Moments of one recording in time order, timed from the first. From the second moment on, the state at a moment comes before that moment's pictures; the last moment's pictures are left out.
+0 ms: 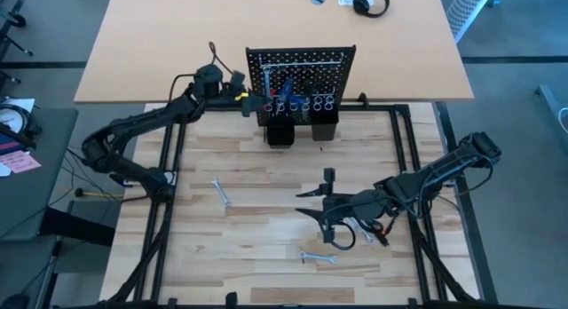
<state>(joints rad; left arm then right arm) 0.72 1.42 1.04 0.18 0.56 -0.53 0.45 1.41 1.13 -0.01 0.56 -0.21</state>
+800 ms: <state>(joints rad) 0.70 1.25 1.04 -0.06 0.64 -0.53 0.46 1.41 1.13 -0.01 0.56 -0.21</state>
